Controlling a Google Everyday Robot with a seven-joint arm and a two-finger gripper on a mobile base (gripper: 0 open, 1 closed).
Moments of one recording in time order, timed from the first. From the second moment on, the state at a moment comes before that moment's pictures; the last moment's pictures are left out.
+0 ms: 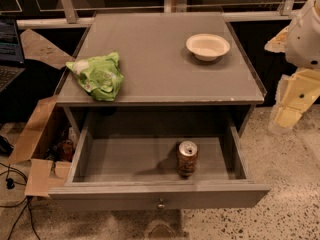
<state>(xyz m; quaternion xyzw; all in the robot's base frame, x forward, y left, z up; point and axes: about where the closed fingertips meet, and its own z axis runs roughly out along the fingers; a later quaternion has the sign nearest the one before) 0.438 -0.217 0.977 -0.60 0.78 -0.03 0.16</state>
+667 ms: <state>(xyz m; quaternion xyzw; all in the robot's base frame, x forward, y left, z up) 0.439 -0.207 0.973 -0.61 0.78 -0.03 0.17</state>
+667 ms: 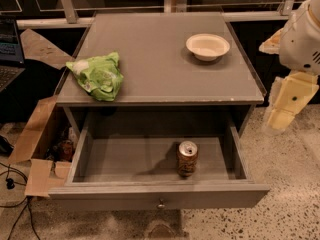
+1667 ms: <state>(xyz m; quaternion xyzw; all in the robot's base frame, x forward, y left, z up) 0.514 -0.131 0.884 -0.55 0.71 0.19 0.39</state>
